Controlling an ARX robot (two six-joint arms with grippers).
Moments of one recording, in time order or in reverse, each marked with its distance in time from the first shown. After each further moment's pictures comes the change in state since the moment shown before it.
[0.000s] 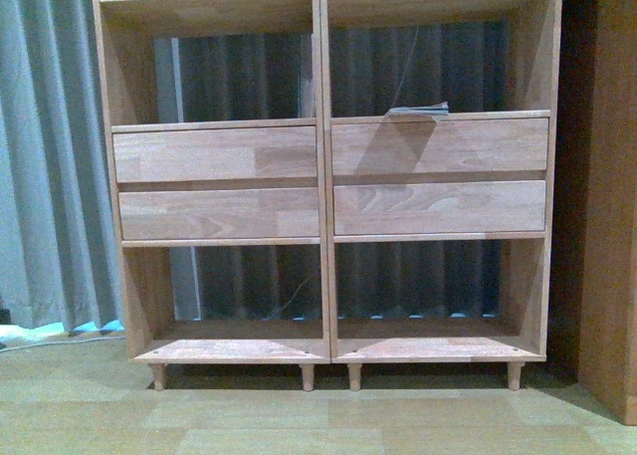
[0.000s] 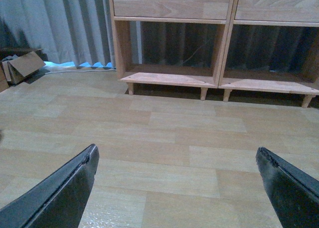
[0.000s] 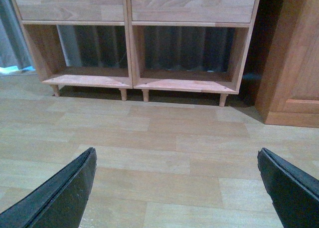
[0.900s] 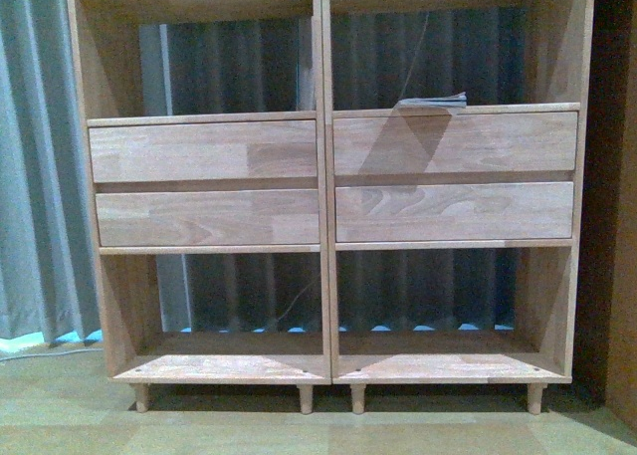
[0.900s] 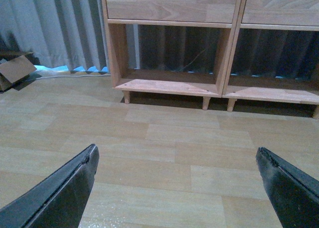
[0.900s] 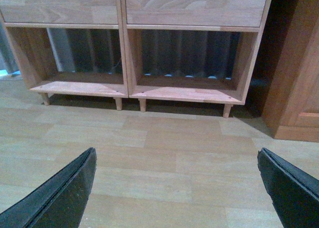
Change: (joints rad) left arm 0.000 0.000 0.000 0.000 0.000 0.000; right arm 0.000 0.000 0.000 0.000 0.000 0.000
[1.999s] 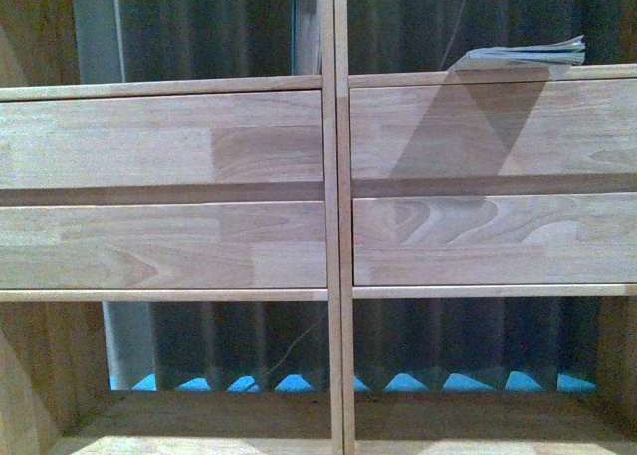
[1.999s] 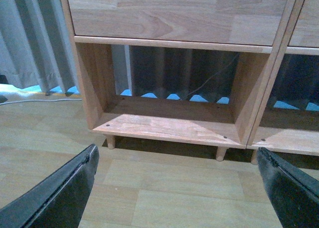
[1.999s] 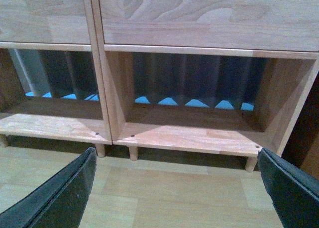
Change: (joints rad) left arm 0.000 0.000 0.000 0.000 0.000 0.000; right arm 0.000 0.000 0.000 0.000 0.000 0.000
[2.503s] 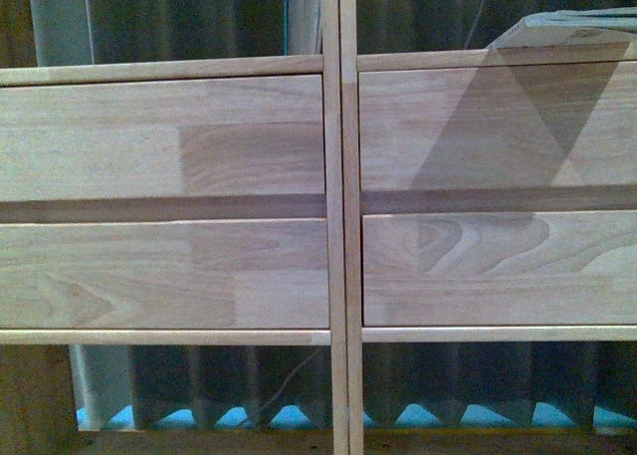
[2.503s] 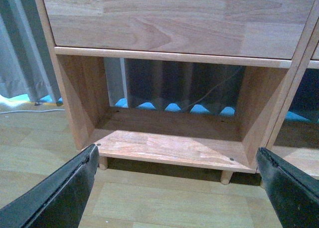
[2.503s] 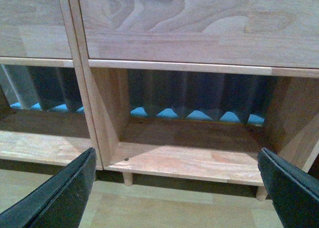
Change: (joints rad) left arm 0.000 0.000 0.000 0.000 0.000 0.000; right arm 0.000 0.000 0.000 0.000 0.000 0.000
